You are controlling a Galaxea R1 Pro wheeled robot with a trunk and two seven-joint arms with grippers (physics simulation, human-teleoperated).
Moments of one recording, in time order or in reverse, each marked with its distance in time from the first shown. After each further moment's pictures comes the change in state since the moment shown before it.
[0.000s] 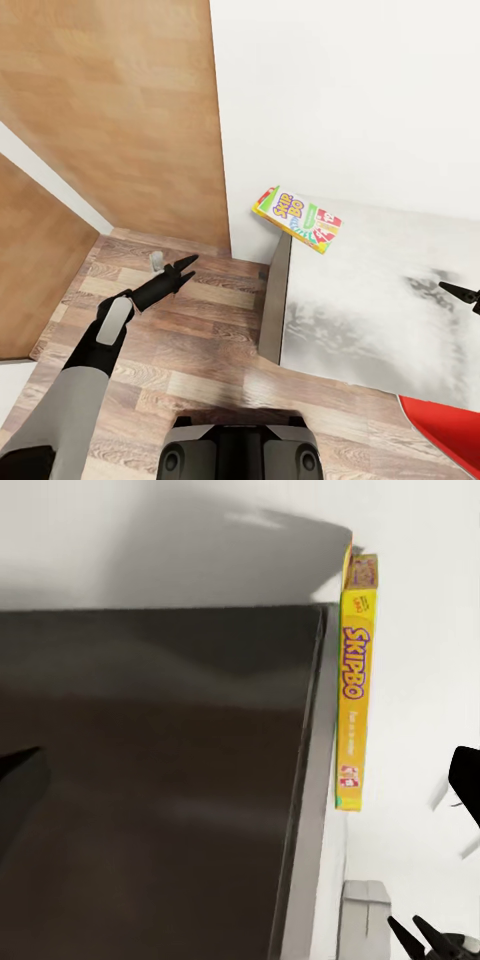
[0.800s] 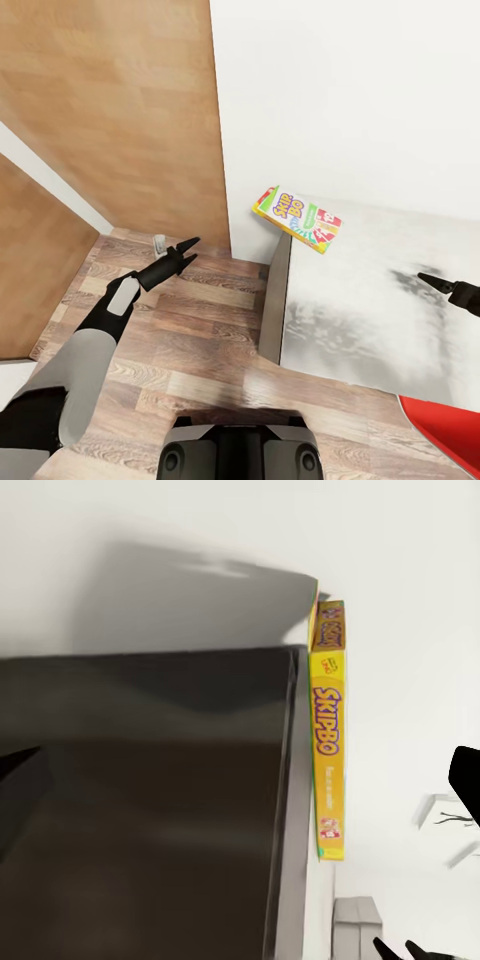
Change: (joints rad) left arm -0.204 0.004 -0.004 0.287 -0.080 -0.098 -0.148; right arm -0.078 0.078 0.051 0.000 0.000 0.002 -0.001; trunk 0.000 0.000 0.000
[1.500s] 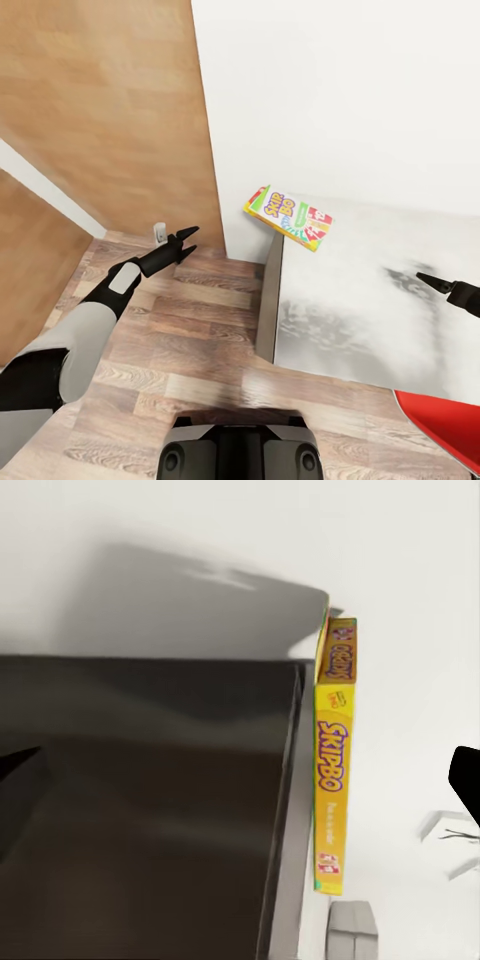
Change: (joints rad) left arm -0.169 0.016 -0.005 0.234 -0.002 -0.014 -0.002; right arm -0.002 0.004 0.003 0.000 0.000 0.001 0.001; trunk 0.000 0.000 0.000
